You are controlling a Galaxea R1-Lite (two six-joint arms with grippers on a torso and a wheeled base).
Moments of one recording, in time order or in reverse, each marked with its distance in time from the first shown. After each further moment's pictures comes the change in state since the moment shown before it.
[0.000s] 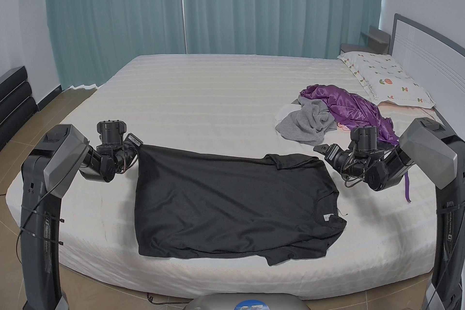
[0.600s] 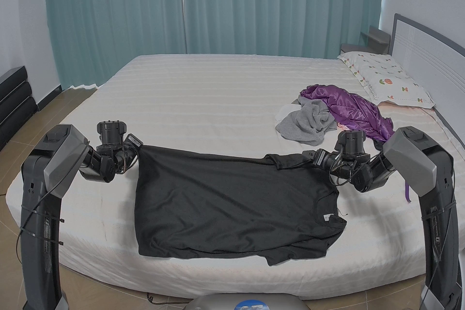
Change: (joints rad) left arm -0.001 0.001 0.001 0.002 0.000 0.001; right arm 0.021 0.153 -0.193 0.019 0.003 -0.217
